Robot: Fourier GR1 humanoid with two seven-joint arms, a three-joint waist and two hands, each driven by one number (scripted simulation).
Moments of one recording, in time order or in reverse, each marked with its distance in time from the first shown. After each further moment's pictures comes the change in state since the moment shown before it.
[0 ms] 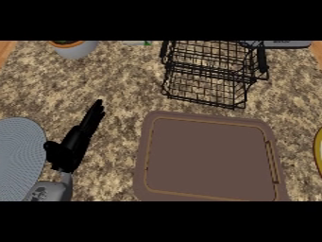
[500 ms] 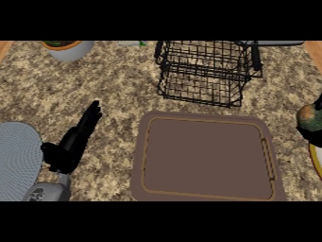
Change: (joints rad) left arm 0.008 0.012 0.004 0.016 0.011 0.017 -0.020; right arm 0.263 0.090 0.140 -0.010 0.204 -0.163 -0.029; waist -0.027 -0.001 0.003
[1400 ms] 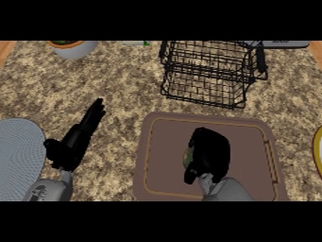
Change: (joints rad) left arm -0.022 0.004 -0.021 -0.010 0.014 0.002 0.027; right arm -0.057 0.593 0.657 0.060 0.602 -0.063 0.798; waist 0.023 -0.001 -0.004
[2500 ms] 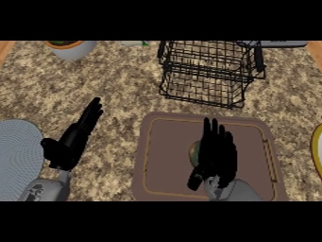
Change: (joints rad) left arm -0.010 0.053 -0.047 0.003 0.060 0.055 -0.009; right arm -0.016 -0.076 0.047 -0.107 -0.177 0.106 0.154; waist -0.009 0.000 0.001
